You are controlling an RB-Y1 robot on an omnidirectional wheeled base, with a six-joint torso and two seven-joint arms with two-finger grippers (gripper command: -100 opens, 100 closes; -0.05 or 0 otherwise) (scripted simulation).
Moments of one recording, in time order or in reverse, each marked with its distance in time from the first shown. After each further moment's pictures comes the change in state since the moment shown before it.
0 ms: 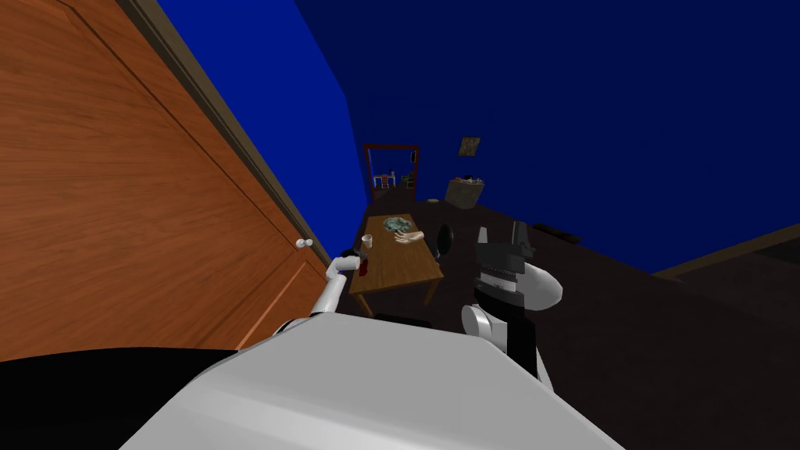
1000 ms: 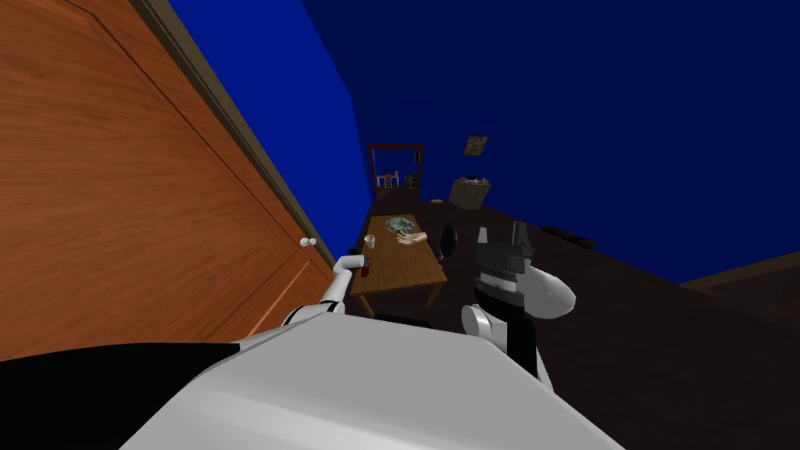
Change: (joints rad) left arm -0.124 -0.019 0.052 0.221 -0.014 0.225 0.176; right arm 0.000 0.000 0.000 0.000 0.000 0.000 0.000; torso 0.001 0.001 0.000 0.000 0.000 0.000
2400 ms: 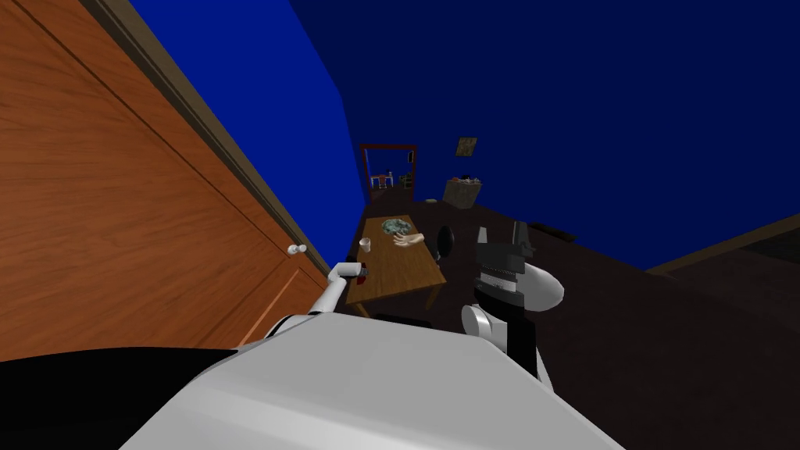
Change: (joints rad) left arm 0.119 0.079 -0.153 -0.035 0.098 0.073 0.228; right arm 0.000 0.000 0.000 0.000 0.000 0.000 0.000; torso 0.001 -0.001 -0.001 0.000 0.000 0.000
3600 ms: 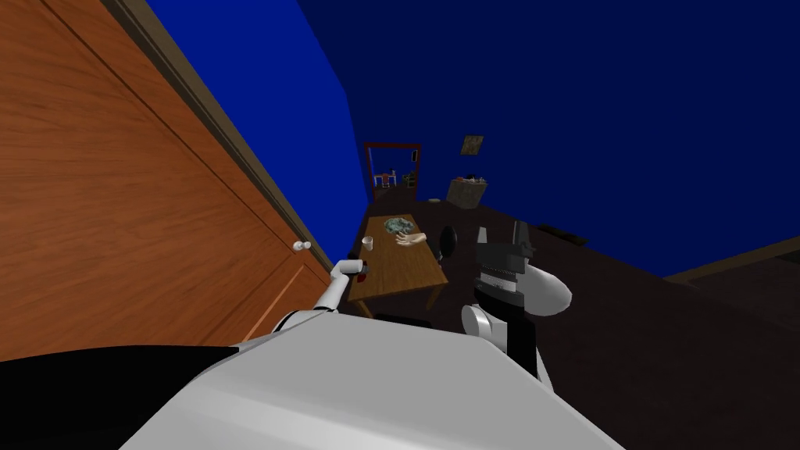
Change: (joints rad) left arm -0.051 -0.031 0.056 0.029 -0.035 0.011 -0.046; right arm 0.000 0.000 0.000 0.000 0.000 0.000 0.000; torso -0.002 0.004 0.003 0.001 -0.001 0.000
